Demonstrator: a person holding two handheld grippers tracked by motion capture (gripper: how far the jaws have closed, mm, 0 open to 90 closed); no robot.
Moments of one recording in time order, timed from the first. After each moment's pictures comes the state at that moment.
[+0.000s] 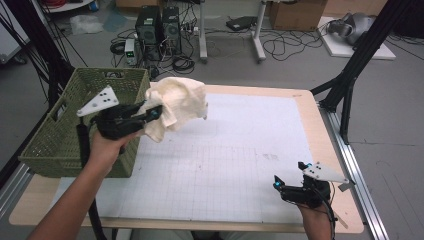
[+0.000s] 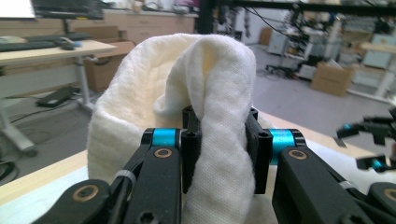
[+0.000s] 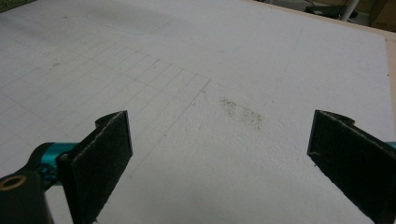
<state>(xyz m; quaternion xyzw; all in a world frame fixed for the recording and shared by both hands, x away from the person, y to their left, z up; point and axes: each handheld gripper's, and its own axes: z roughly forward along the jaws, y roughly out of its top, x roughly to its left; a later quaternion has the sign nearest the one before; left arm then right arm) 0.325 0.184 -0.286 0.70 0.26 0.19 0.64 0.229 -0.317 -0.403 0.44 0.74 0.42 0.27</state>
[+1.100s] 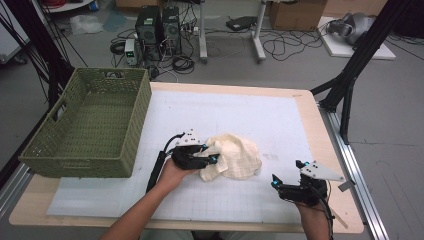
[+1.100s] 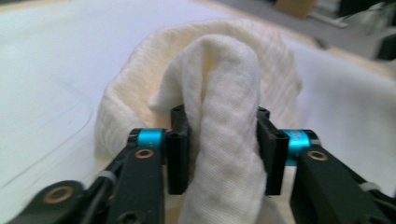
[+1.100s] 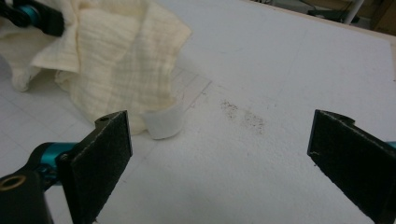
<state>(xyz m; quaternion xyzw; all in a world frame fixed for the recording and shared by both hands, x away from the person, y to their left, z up) 0.347 0.050 -0.437 0.80 0.28 0.07 0.53 0.235 -0.314 -0.409 0.44 0.74 0.43 0.27</state>
